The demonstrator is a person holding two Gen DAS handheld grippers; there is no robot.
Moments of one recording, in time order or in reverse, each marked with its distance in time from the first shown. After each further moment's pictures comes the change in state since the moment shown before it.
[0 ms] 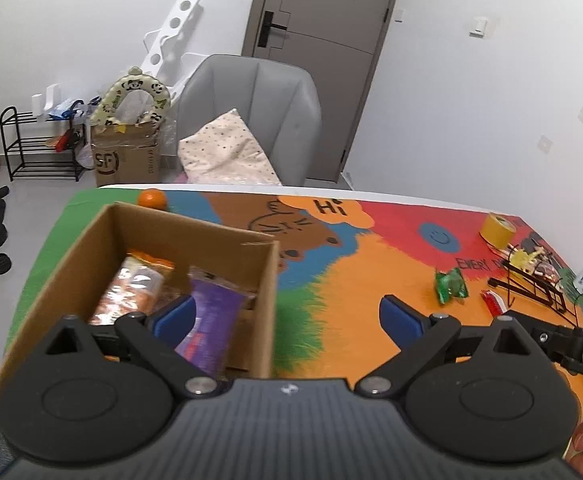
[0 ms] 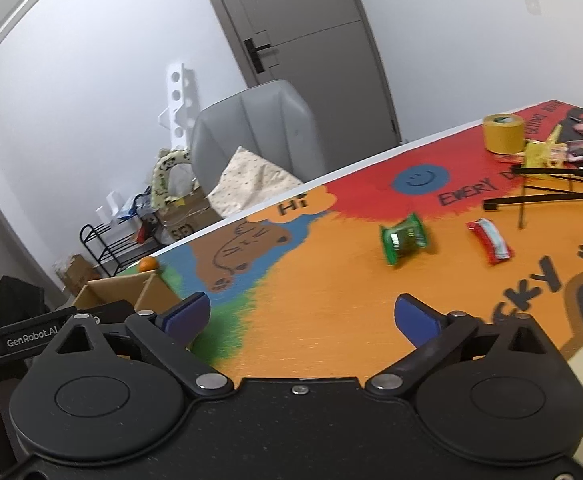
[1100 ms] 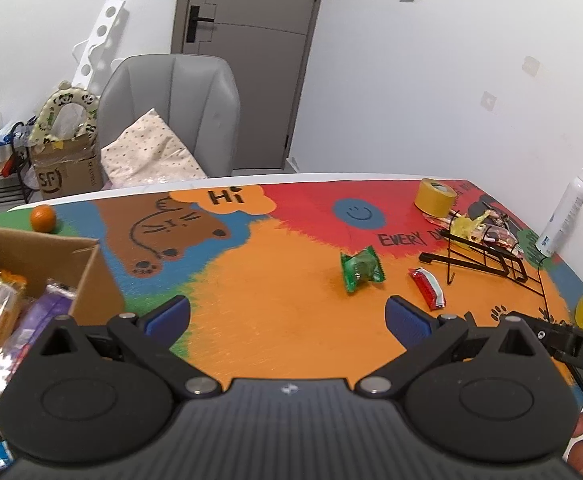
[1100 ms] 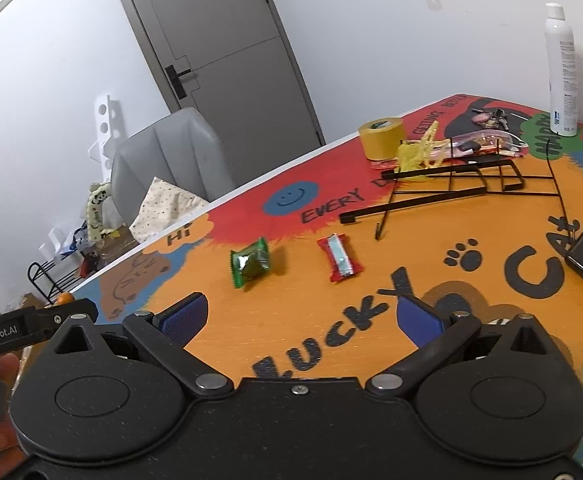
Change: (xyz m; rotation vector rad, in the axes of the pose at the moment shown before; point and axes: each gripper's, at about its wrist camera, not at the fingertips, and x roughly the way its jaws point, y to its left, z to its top) left arm 0.038 -0.112 -0.009 0.129 0.026 -0.106; right arm -0.022 -0.115 0.005 0.099 -0.049 -0.156
